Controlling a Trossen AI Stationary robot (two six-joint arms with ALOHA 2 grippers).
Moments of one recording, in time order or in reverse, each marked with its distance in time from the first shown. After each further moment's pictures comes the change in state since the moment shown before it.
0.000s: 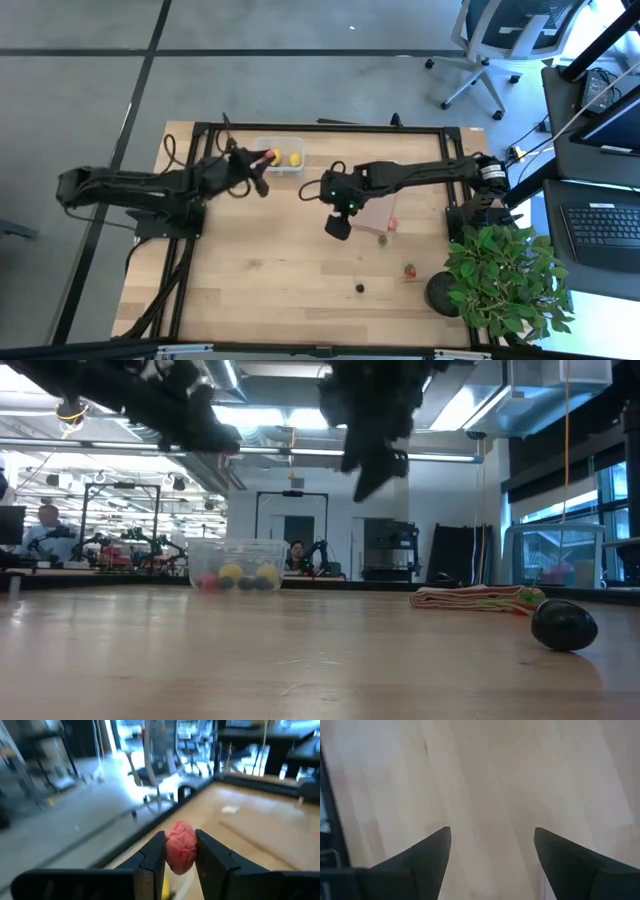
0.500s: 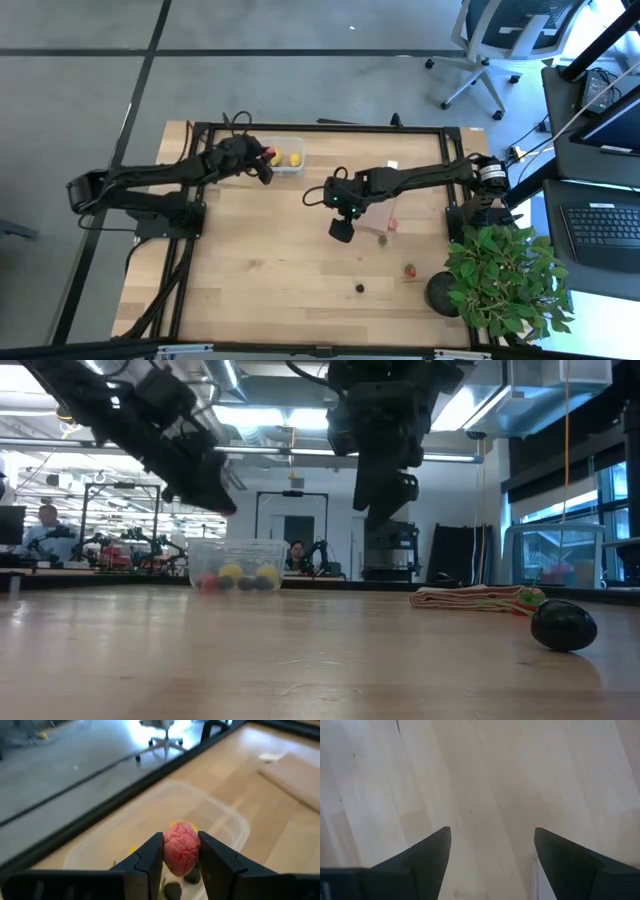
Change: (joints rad) left arm 0.342 0.214 -0.001 -0.067 0.319 -0.085; right arm -0.002 -0.001 -0.121 0.083 0.019 0.001
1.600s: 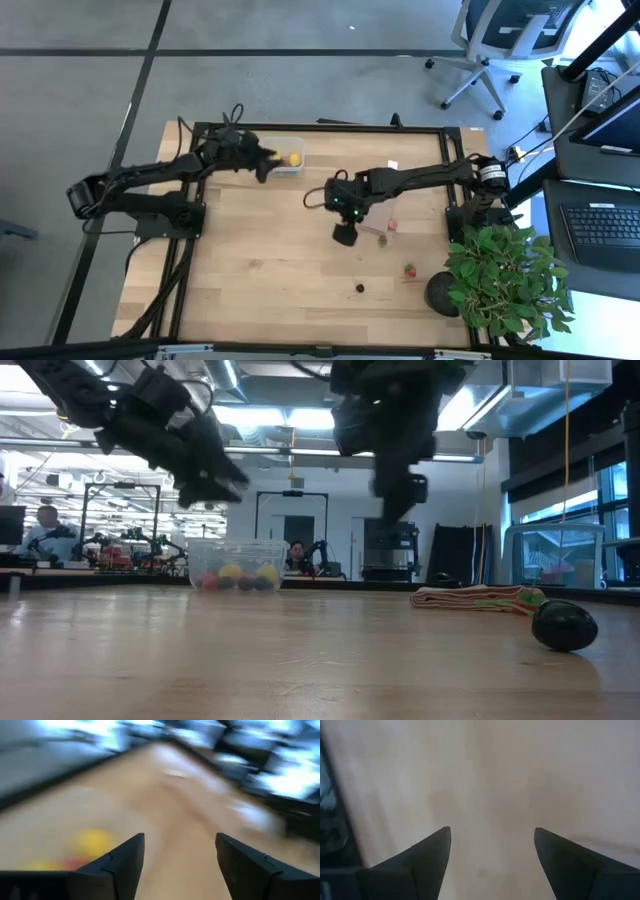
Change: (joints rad) left arm 0.102 -0.029 0.000 0.075 0.522 -0.170; right arm 0.024 0.000 0.000 -0.052 -0.166 0.003
